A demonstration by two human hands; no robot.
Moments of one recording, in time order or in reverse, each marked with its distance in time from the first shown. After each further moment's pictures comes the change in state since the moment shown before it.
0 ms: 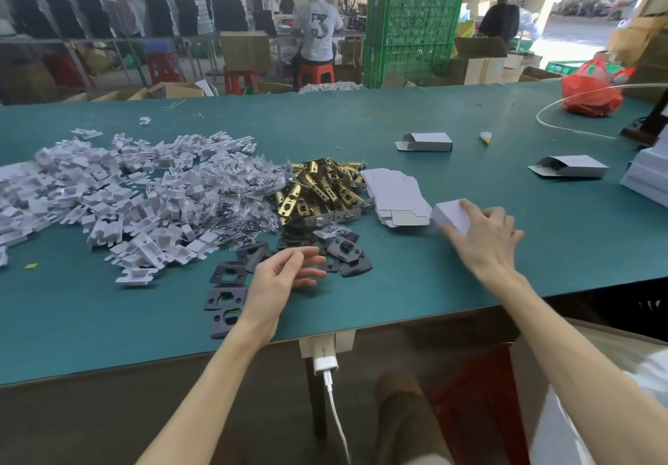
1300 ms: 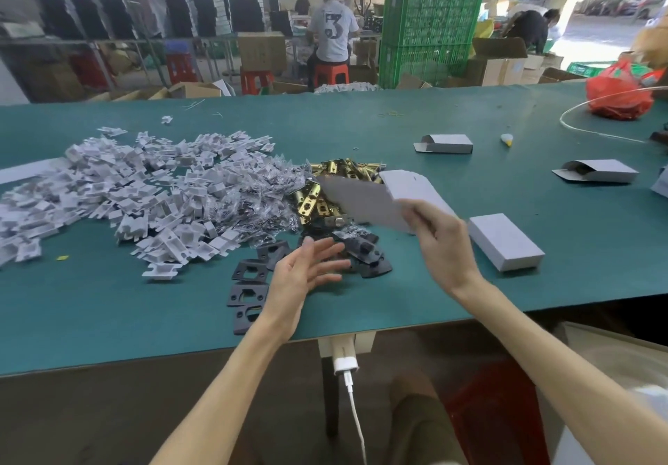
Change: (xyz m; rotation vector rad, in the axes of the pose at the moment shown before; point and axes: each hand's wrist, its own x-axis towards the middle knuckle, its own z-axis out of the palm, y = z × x) left_hand 0.000 0.009 0.000 -0.184 -0.034 -0.021; right_hand -0.065 -0.096 -0.018 0.776 -0.007 -0.509
